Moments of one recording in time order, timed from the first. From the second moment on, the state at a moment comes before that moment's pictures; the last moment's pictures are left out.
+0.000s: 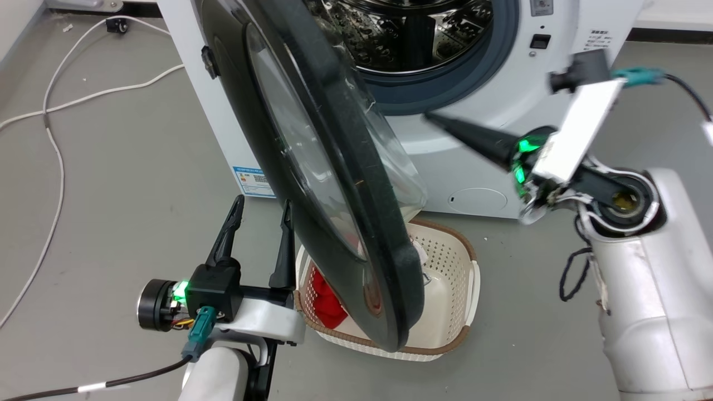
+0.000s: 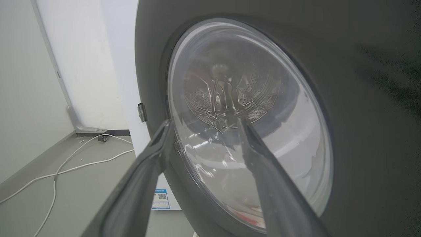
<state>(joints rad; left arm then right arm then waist) -0.20 0.05 -0.19 0.11 -0.08 0.06 -0.26 -0.73 -0.05 0.11 0.37 1.35 0.13 0.84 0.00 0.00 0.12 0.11</state>
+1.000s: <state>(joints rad) -0.09 0.05 -0.06 0.11 -0.06 0.04 -0.26 -0.03 -0.06 -0.11 0.08 1.08 0.13 0.00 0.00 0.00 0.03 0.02</state>
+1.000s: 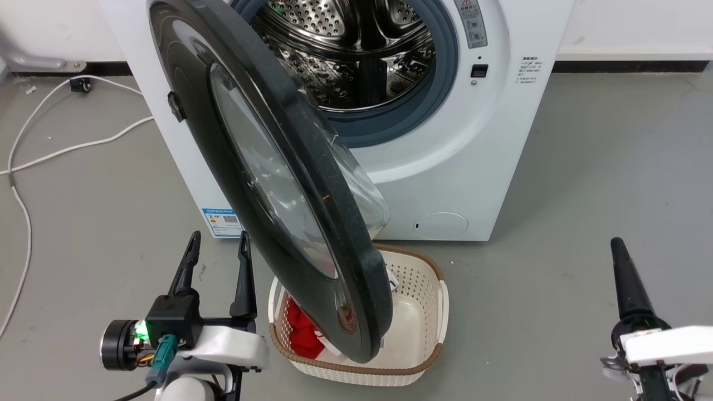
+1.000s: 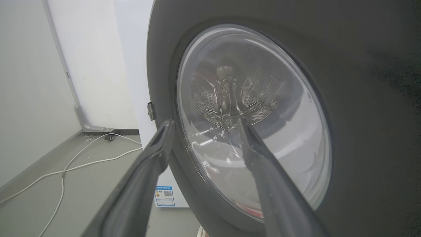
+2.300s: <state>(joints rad) -0.08 0.05 -0.06 0.12 -0.05 0.01 -0.26 0.09 -0.05 -0.08 -0.03 0.07 0.13 -0.24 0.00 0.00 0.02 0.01</state>
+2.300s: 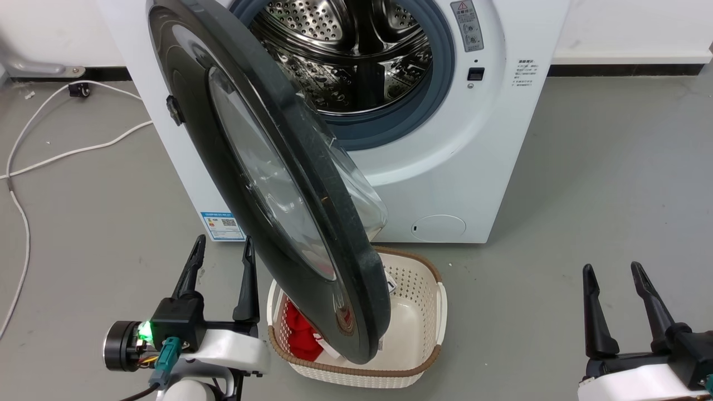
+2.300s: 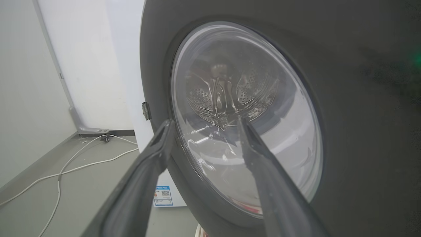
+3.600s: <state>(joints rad) -0.22 0.05 -0.31 -0.51 -0.11 -0.01 -0.26 0.07 -0.05 -0.08 -0.01 0.09 0.13 -0.26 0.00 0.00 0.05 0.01</state>
